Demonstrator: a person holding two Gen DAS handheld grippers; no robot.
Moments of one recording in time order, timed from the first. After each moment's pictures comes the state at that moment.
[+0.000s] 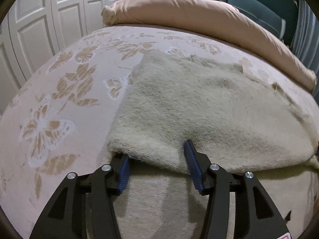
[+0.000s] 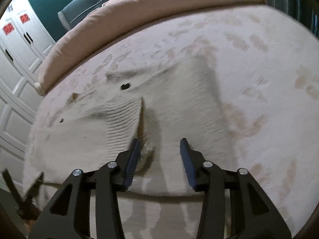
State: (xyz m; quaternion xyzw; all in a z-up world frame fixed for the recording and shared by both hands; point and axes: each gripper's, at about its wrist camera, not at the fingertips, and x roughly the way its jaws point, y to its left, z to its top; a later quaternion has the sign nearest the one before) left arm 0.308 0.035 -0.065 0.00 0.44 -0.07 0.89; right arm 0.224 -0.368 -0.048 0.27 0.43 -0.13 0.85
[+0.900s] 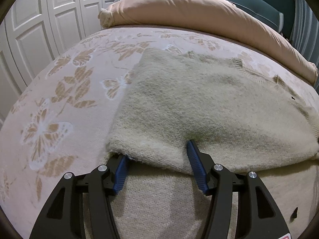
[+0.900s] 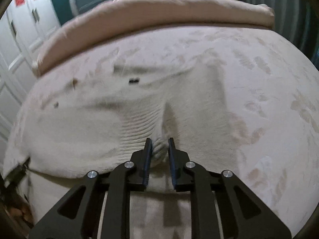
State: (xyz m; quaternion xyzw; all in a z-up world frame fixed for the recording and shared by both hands) left arm 0.306 0.027 -0.069 0.02 0.44 -0.06 0.90; right arm 0.221 -0.339 -0.028 0.16 0.42 -0.17 0.88
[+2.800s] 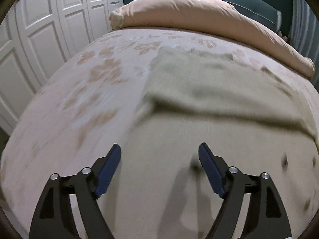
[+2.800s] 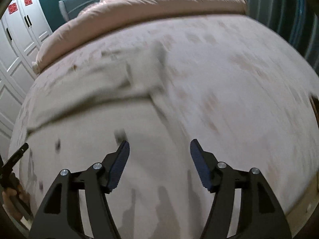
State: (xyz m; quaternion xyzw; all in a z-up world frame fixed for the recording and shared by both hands) left arm 0.205 0.070 -0.031 0.03 0.45 -0.05 0.89; right arm 0.035 -0.332 -0.006 0.20 0.46 -0.19 0.84
